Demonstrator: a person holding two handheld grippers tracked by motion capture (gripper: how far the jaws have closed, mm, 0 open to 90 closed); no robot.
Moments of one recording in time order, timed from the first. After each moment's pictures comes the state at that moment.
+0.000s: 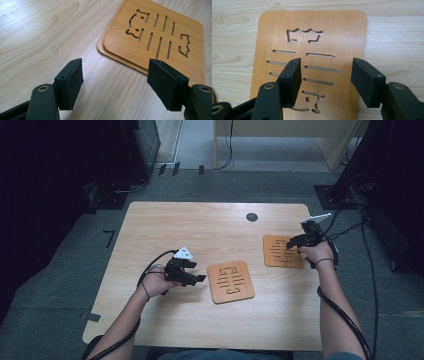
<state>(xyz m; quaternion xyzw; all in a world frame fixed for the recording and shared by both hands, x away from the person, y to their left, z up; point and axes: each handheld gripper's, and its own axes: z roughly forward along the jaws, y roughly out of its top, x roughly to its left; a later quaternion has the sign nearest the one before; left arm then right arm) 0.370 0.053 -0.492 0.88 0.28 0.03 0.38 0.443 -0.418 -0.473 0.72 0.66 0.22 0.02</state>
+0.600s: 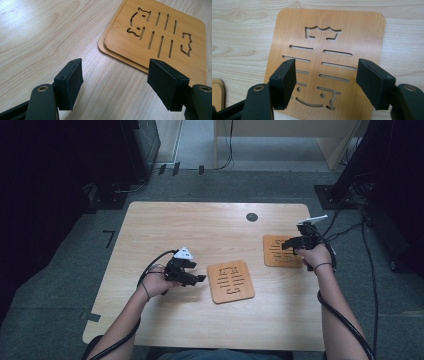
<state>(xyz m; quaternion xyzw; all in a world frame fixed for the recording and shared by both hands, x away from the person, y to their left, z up) 0.371 0.053 -0.493 0.88 0.28 0.03 0.38 0.431 -0.401 -0.469 0.70 0.67 0.24 0.04</state>
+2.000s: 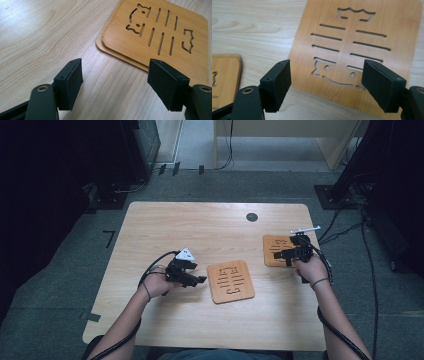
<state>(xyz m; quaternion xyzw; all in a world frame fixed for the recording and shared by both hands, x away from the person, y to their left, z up) 0.370 0.049 -0.496 0.89 0.27 0.03 0.37 0.390 -0.369 -0.472 0.66 0.70 0.26 0.07</state>
